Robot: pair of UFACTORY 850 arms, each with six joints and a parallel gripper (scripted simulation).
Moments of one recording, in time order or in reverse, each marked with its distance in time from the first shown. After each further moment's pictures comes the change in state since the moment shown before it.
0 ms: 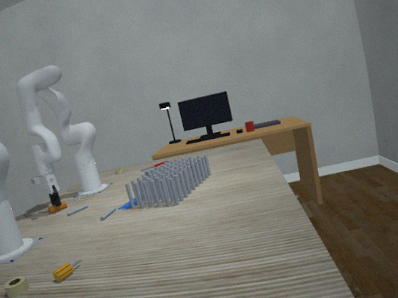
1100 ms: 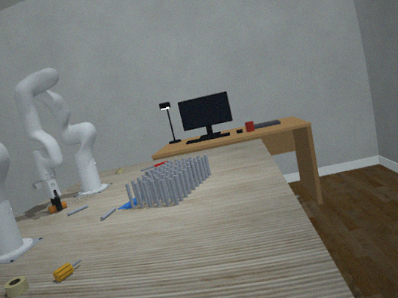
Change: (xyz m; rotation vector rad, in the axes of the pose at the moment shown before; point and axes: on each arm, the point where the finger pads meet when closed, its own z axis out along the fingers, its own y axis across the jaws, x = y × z) left arm 0.000 0.000 0.025 0.000 0.000 0.000; right arm 0.000 0.000 0.000 0.000 0.000 0.000
